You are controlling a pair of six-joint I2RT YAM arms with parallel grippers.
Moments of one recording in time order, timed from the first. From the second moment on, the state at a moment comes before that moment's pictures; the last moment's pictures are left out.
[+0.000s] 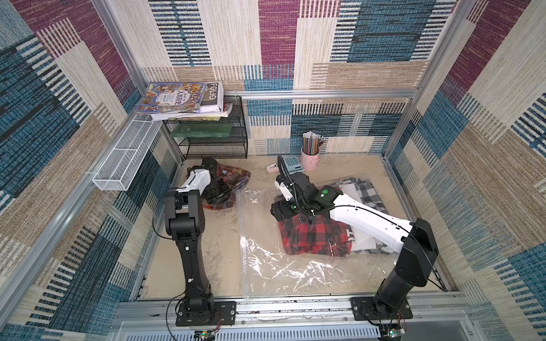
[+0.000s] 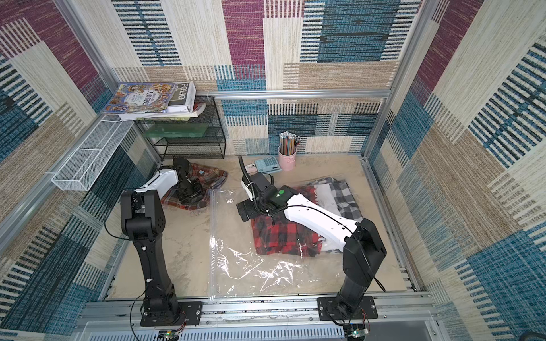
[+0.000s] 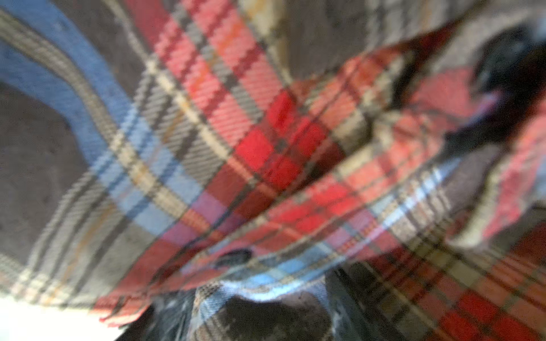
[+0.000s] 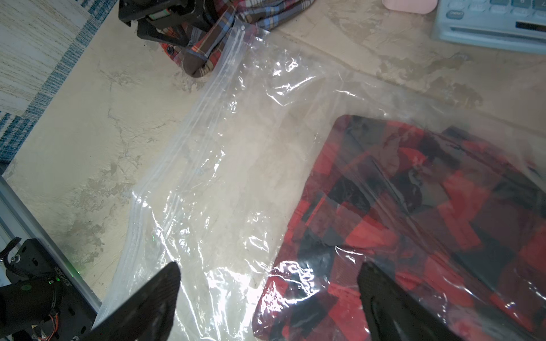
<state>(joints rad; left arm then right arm) 0.07 2.23 1.75 -0.89 0.13 -0.51 0.86 1.70 1.48 -0.66 0.03 0.27</state>
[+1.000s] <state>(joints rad) 0.04 1.44 1.12 -0.80 0.27 -0.63 1.01 1.89 1.73 -0.68 -0.10 0.35</state>
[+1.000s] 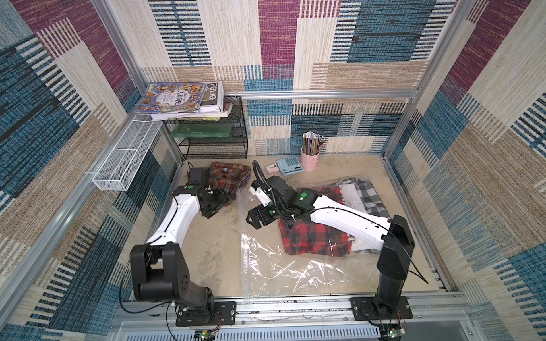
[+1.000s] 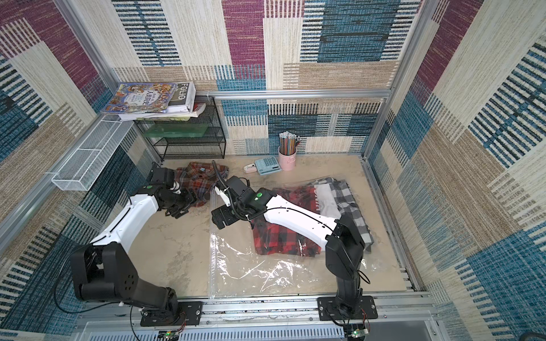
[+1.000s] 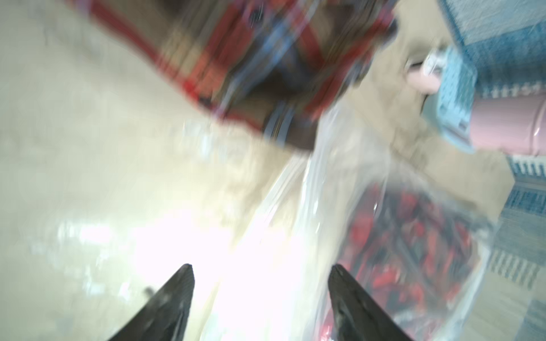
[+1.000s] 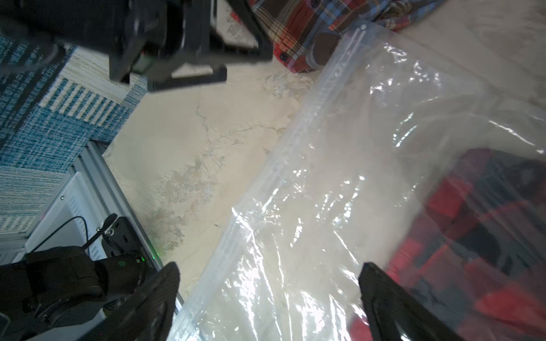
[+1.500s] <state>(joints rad) 0.07 1.11 0.80 -0.84 0.28 -0.70 1.06 2.34 2.31 -1.09 -0.01 0.45</state>
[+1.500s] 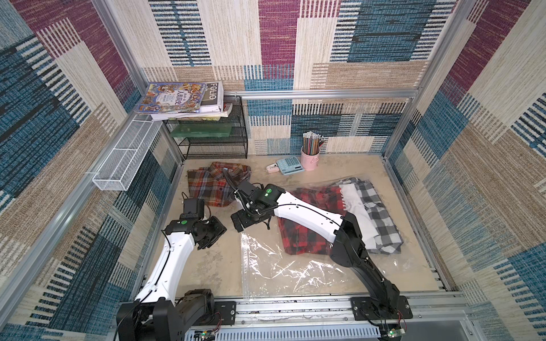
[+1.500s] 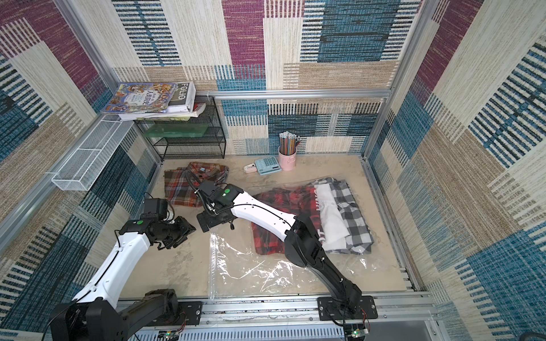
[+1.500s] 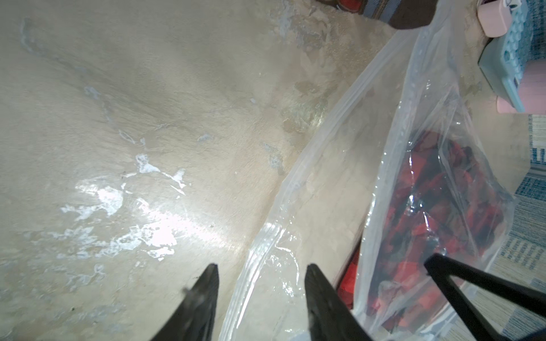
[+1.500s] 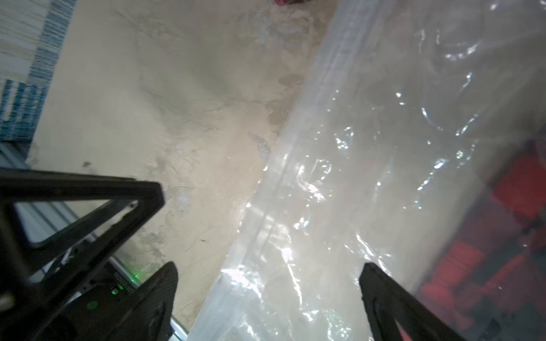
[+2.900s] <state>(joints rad) -0.16 1.14 0.77 -0.66 0.37 -0.74 0.98 2.32 2.28 -1.22 0.39 0.51</state>
